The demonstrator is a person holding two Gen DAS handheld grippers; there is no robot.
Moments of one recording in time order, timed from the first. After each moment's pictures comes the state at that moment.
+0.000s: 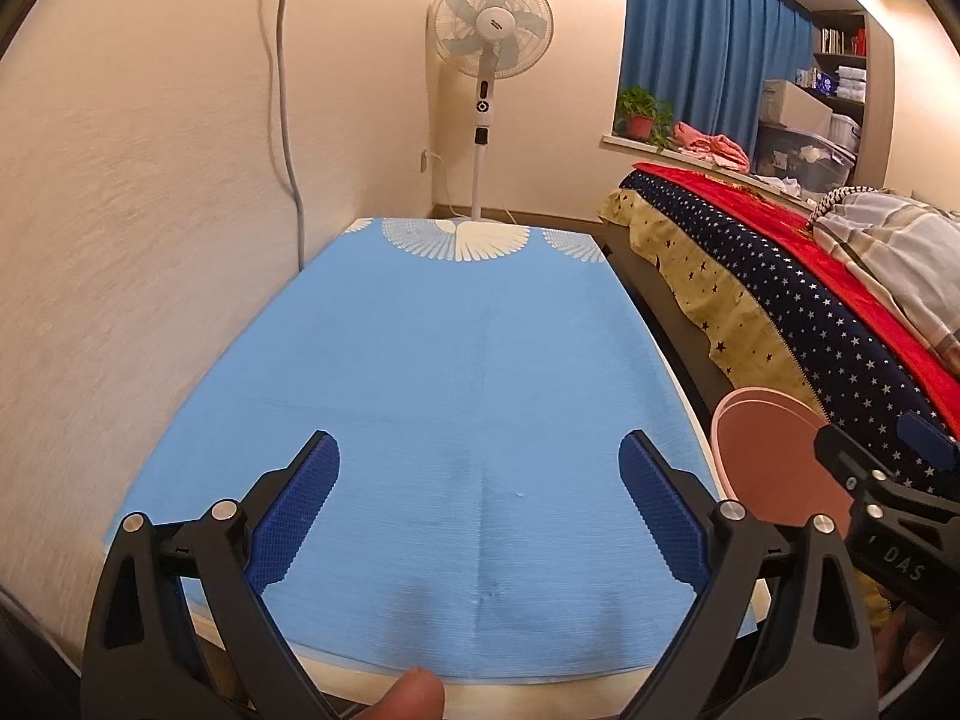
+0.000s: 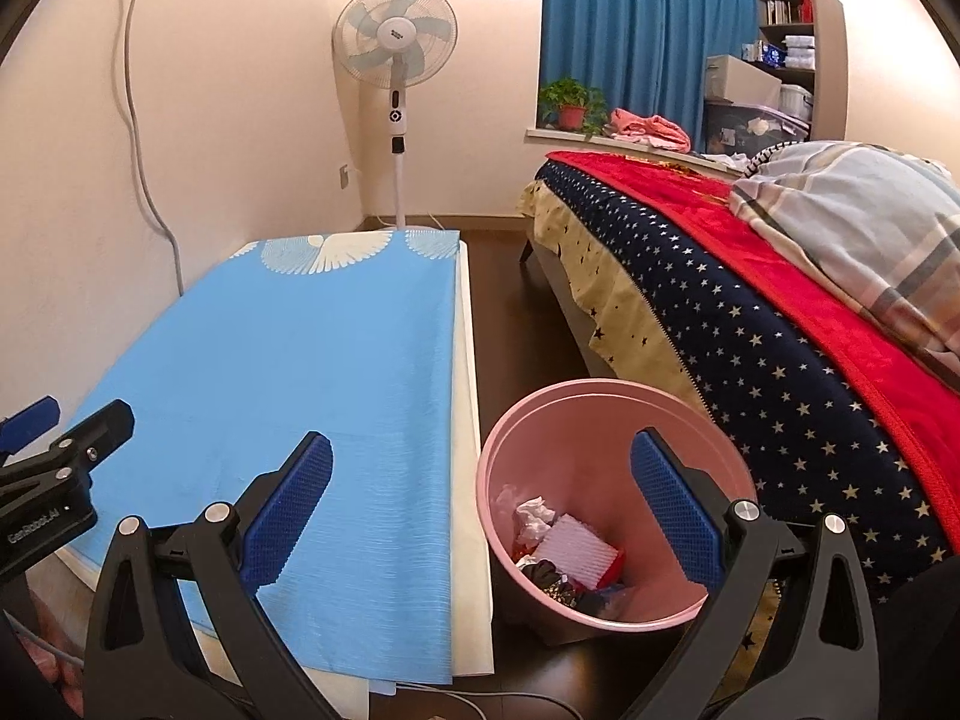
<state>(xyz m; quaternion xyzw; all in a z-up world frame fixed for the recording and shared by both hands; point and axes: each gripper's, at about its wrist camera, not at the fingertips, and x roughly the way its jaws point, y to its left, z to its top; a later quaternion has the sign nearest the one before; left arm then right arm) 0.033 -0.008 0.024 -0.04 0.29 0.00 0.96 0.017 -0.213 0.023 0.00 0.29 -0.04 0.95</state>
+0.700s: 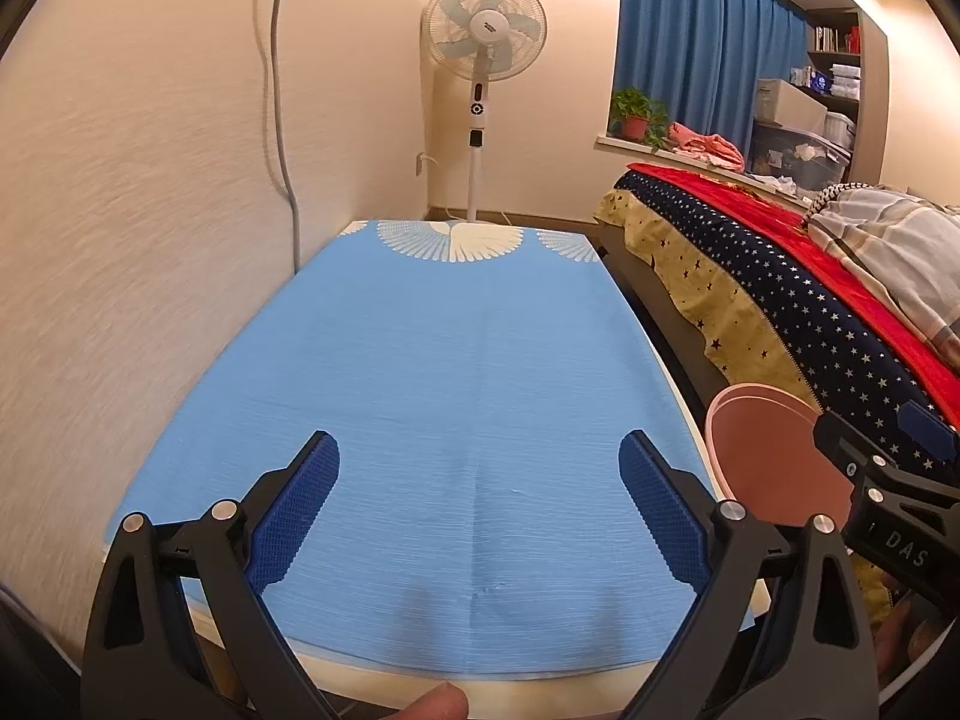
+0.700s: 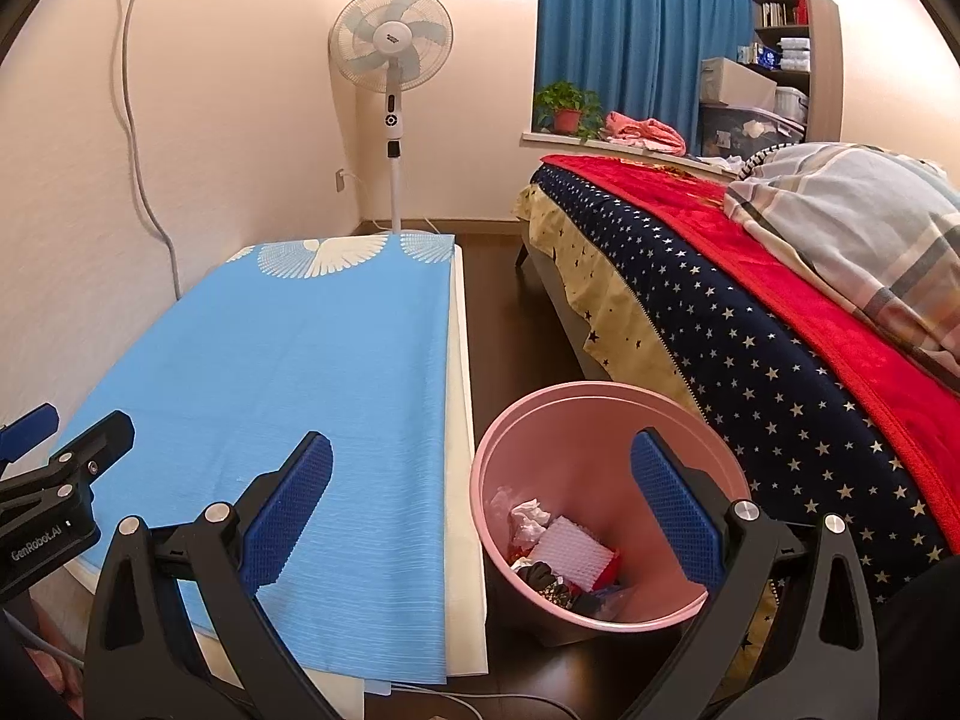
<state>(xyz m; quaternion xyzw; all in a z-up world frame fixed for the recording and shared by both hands) 0.027 -0.011 0.022 -0.03 0.29 0.00 0.96 0.012 -0.214 0.027 0.00 0.29 -0.05 0.96</state>
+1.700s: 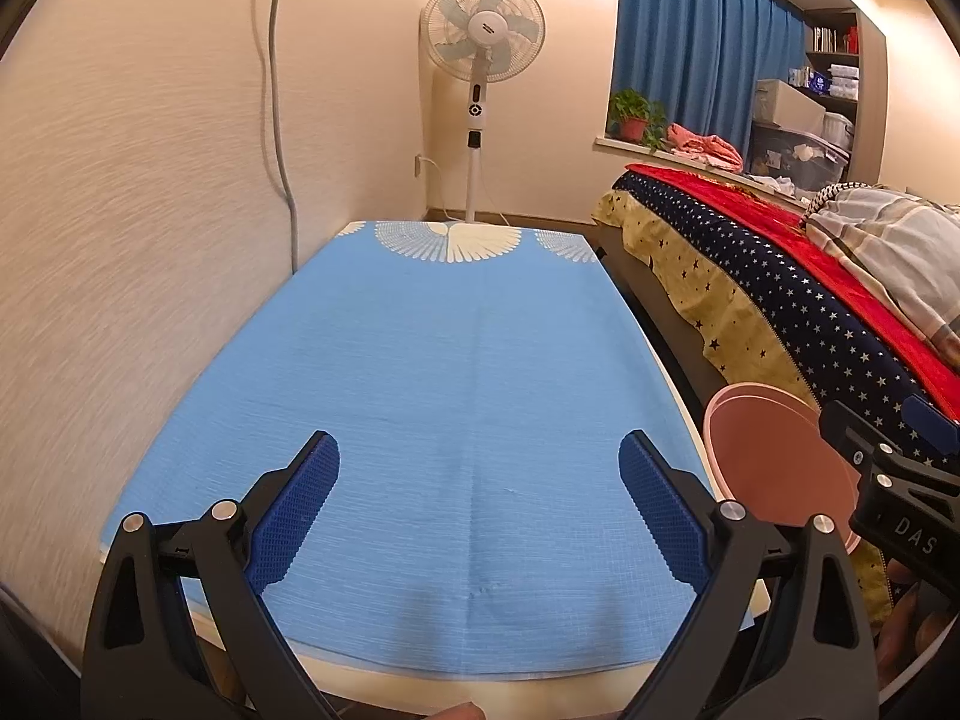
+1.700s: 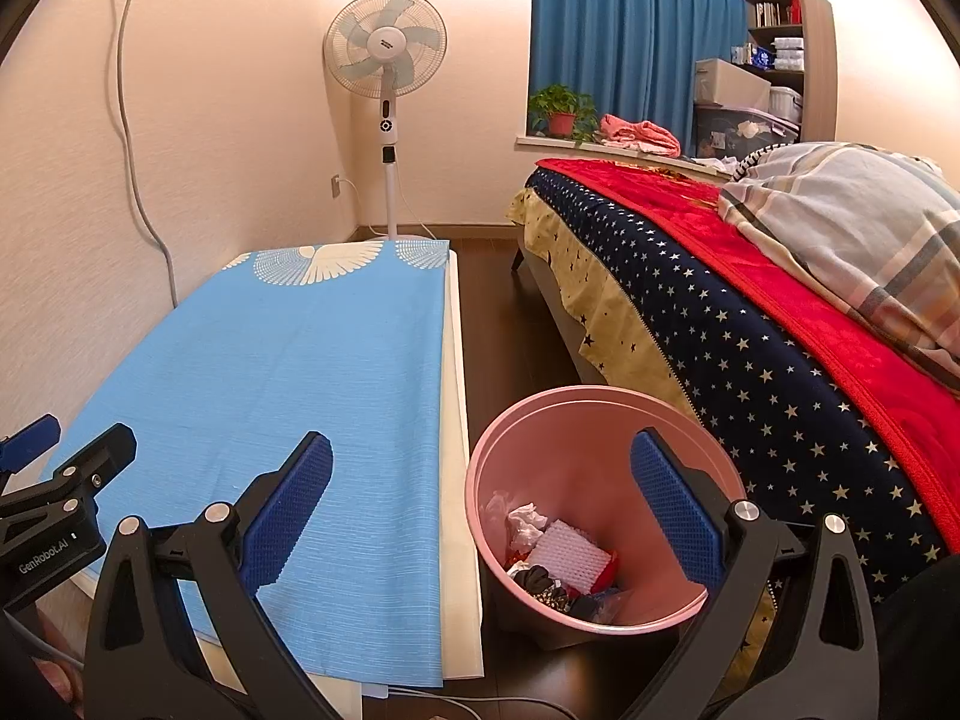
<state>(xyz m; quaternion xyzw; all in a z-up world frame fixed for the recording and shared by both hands) 0.028 -0.012 0.023 -0.03 0.29 0.00 0.96 0.012 -0.216 0.029 0.00 0.28 -0.05 0.96</state>
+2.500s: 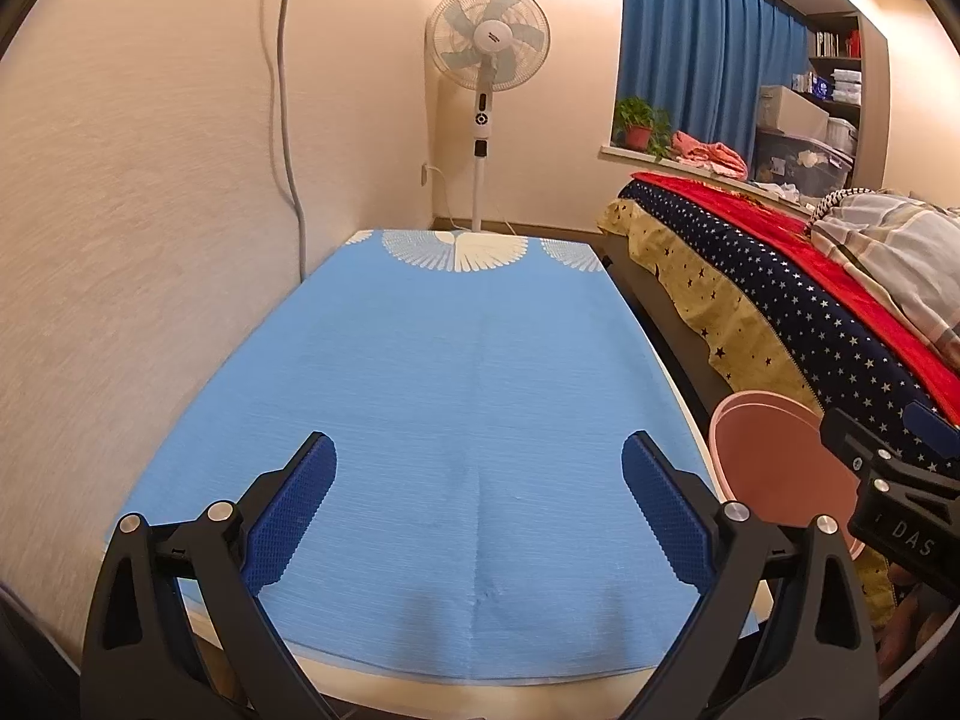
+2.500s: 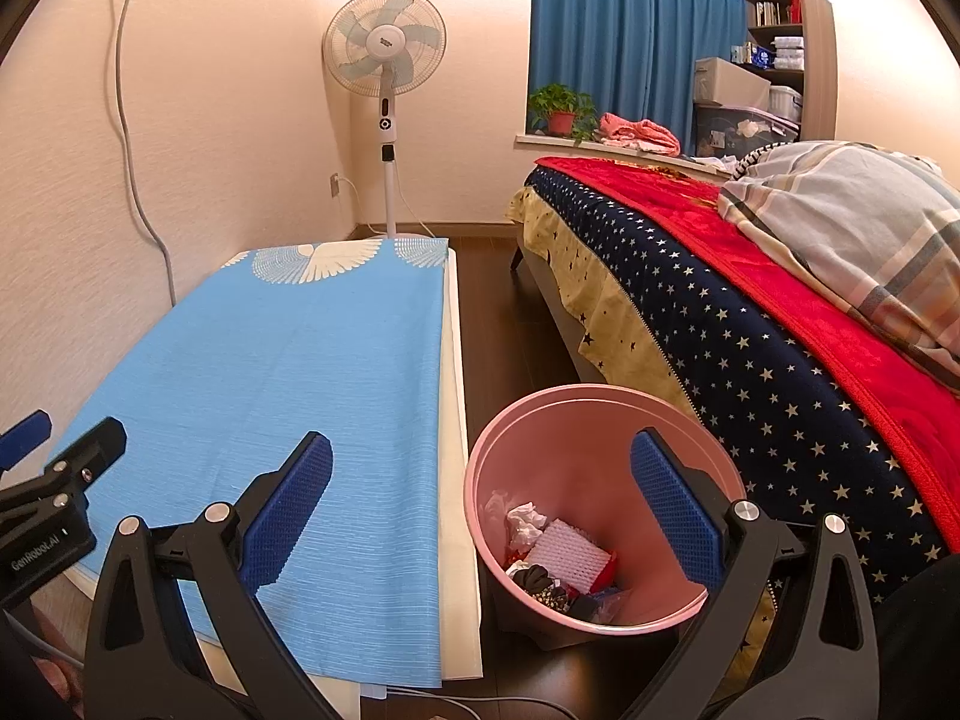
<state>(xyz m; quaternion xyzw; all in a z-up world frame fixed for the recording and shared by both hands) 0.029 -0.014 0.023 -0.03 0.28 0.00 0.96 0.012 -0.217 0.029 0.00 0.28 -0.05 0.96</state>
